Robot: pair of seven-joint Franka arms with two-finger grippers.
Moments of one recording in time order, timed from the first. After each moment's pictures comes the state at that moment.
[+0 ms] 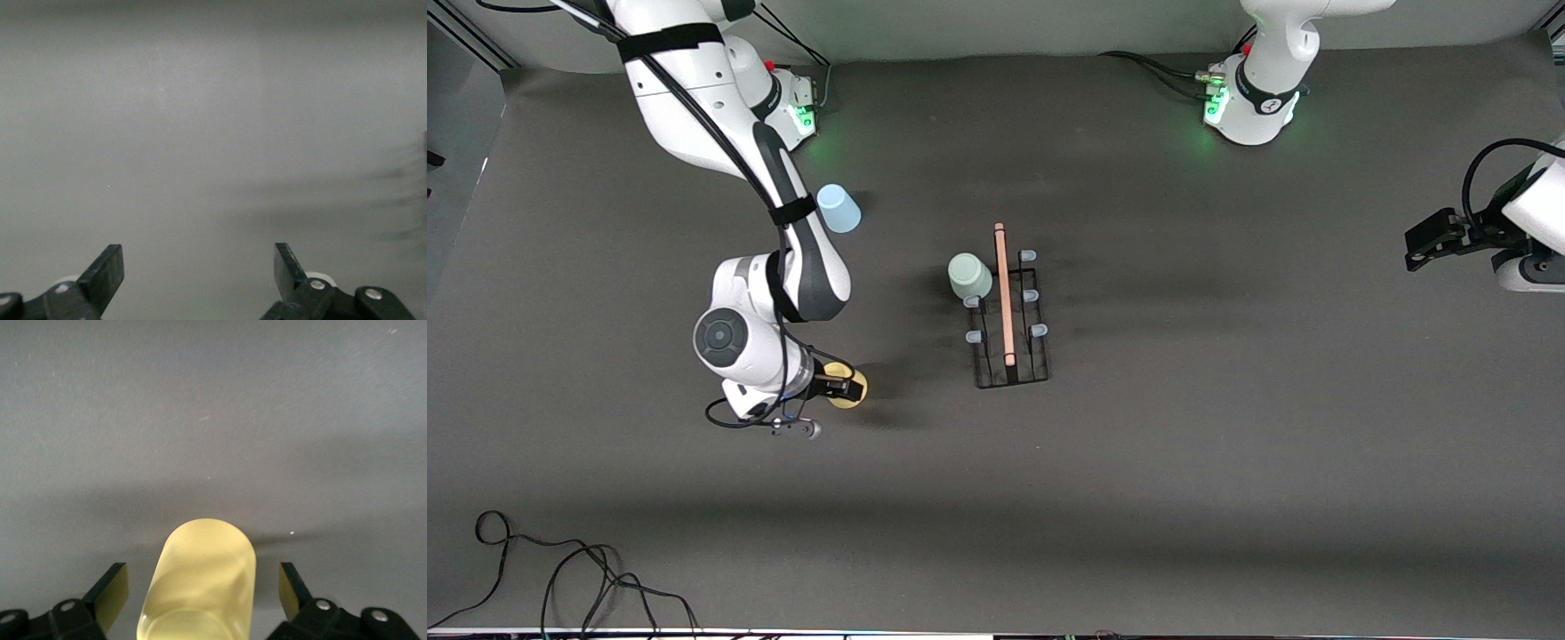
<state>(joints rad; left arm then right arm) 0.00 -0.01 -0.02 -1.65 0.04 1.64 0.04 0.65 0.63 -0.38 -1.80 0.37 2.34 0.25</state>
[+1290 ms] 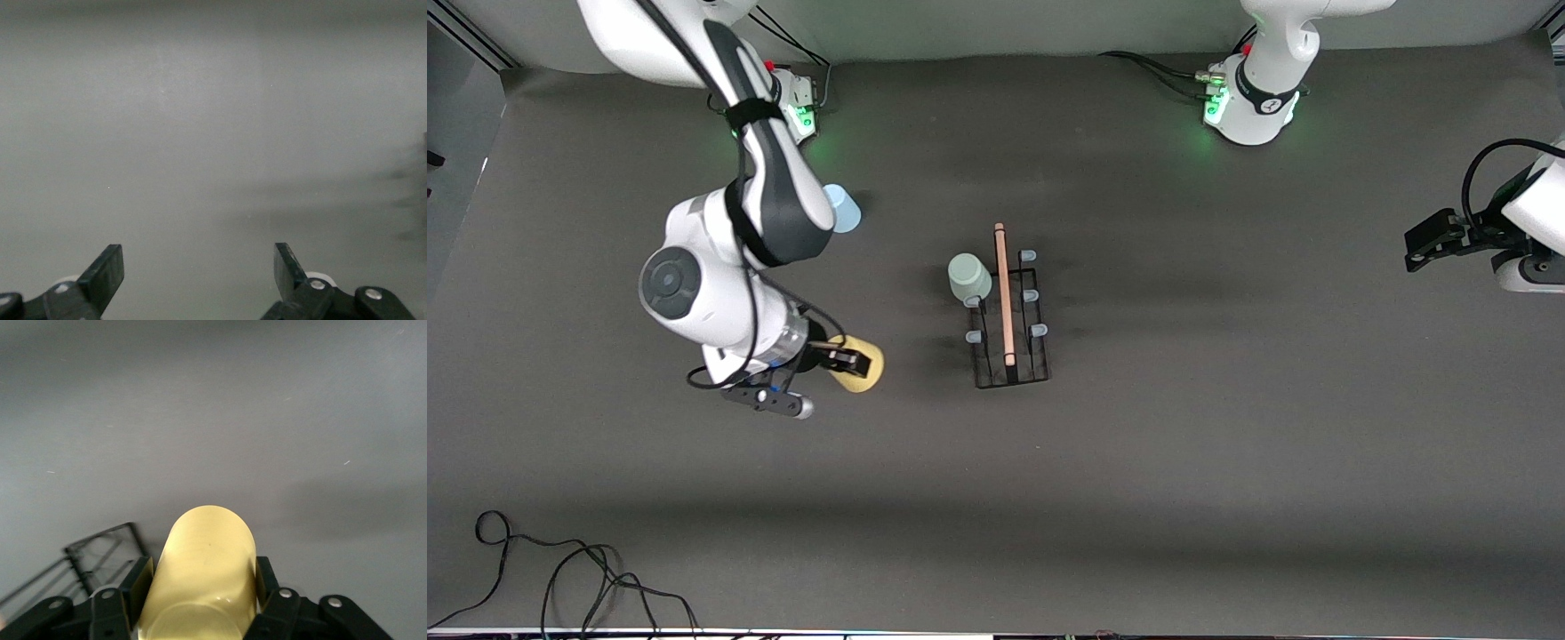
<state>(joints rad) 0.00 -0.01 -0.02 -1.65 0.04 1.65 0.04 0.72 0.42 -0.38 -1.66 0.38 2.09 0.52</state>
